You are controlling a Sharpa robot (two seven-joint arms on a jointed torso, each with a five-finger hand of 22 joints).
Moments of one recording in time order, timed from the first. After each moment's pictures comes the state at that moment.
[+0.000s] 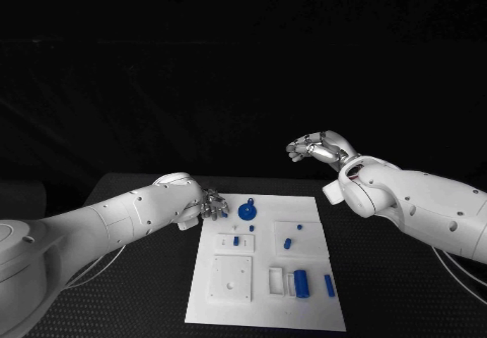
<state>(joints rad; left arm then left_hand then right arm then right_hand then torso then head) 1.24 -0.42 -0.13 0.88 -0.99 0.07 -0.36 0.89 0.09 0.57 -0.23 0.18 1.05 0.08 0.34 0.75 1.25 -0.03 0.69 0.41 0.92 -0.07 1.31 0.50 0.02 0.78 -0.08 0.88 1.31 1.24 -0.69 0.03 1.25 -0.61 -0.38 0.18 0.88 -0.10 0.51 -0.26 0.38 0.84 0.19 0.32 0.36 1.03 0.15 0.29 0.07 0.85 0.15 0.51 0.39 0.24 0.49 0.27 0.41 1.16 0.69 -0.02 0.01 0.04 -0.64</state>
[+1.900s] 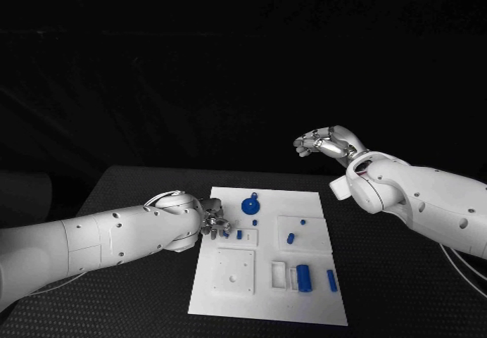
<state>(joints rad) 1.23 -0.64 -0.22 1.31 -1.17 -0.07 -0.44 0.86 0.07 0.56 -0.25 0.35 1.11 0.06 0.37 0.72 1.33 -0.04 0.69 0.41 0.99 -0.09 1.32 0.50 0.02 0.82 -0.10 0.91 1.31 1.24 -0.69 0.03 1.25 -0.61 -0.38 0.18 0.88 -0.10 0.51 -0.26 0.39 0.84 0.19 0.32 0.36 1.03 0.15 0.29 0.07 0.85 0.15 0.51 0.39 0.24 0.49 0.27 0.41 1.16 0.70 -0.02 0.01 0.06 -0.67</state>
